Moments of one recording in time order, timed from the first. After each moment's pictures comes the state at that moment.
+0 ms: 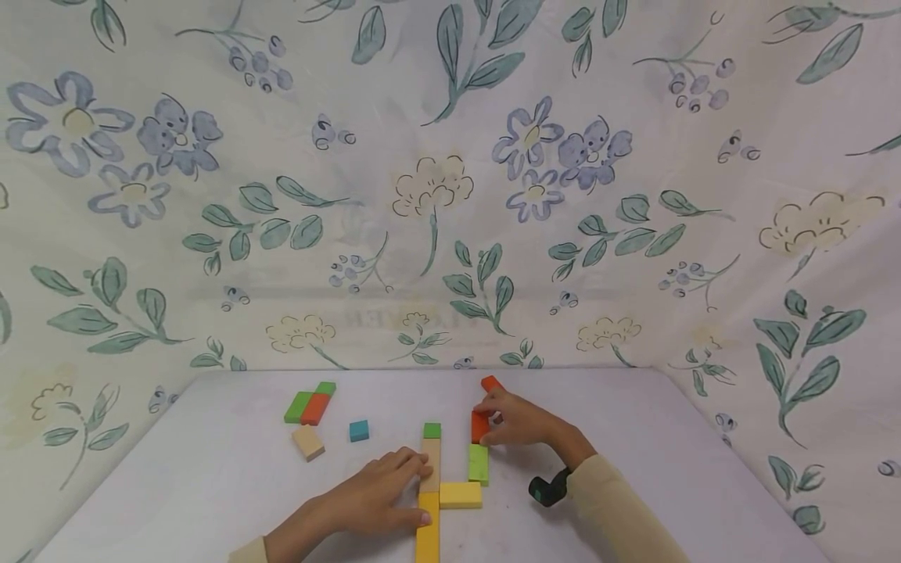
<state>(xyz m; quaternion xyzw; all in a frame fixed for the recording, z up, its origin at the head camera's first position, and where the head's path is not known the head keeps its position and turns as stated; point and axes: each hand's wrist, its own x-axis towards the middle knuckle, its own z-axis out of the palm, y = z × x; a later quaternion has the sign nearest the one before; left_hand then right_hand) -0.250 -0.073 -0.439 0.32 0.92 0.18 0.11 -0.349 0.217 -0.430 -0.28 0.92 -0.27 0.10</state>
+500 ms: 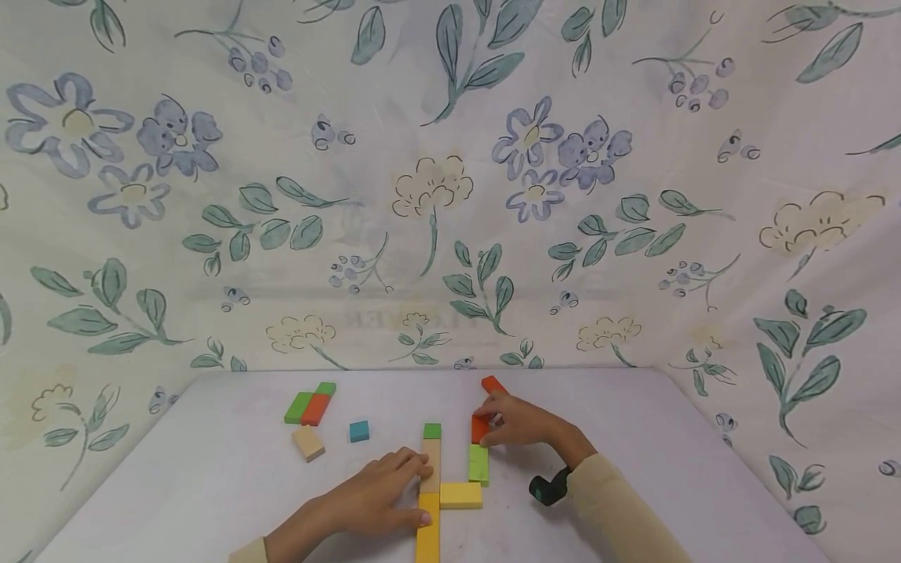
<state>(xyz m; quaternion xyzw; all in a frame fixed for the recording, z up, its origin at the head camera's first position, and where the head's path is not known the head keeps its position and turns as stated) -0.249 -0.074 -0.437 0.33 0.92 0.18 0.10 -0.347 0.216 -0.428 -0.28 0.91 -0.27 0.12</state>
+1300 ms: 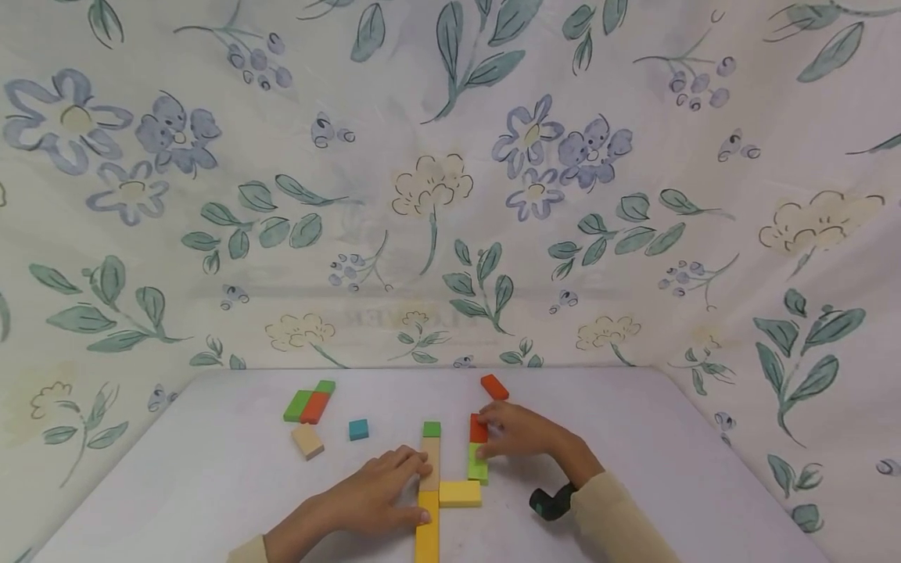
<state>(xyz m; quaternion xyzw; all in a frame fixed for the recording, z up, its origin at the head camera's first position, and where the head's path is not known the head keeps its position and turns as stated) -0.252 -0.075 -0.442 0.33 0.92 0.18 0.11 -0.326 0.216 -0.428 -0.25 0.93 -0.24 0.11</state>
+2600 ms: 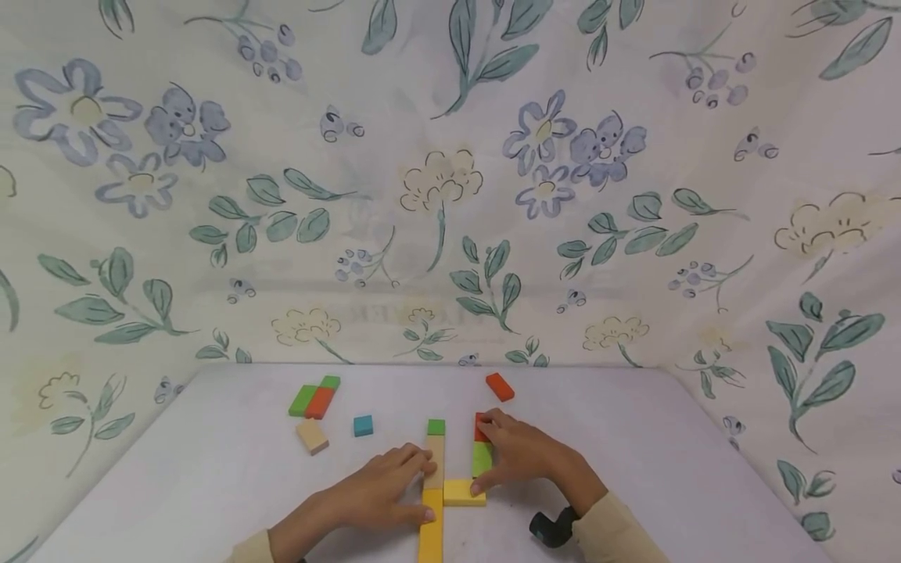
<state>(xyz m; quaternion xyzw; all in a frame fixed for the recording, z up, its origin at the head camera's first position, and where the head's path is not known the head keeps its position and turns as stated) -0.253 -0.077 -0.441 0.33 0.92 0.19 0.11 -0.297 0.192 -0.425 -0.25 0.95 -0.12 0.10</state>
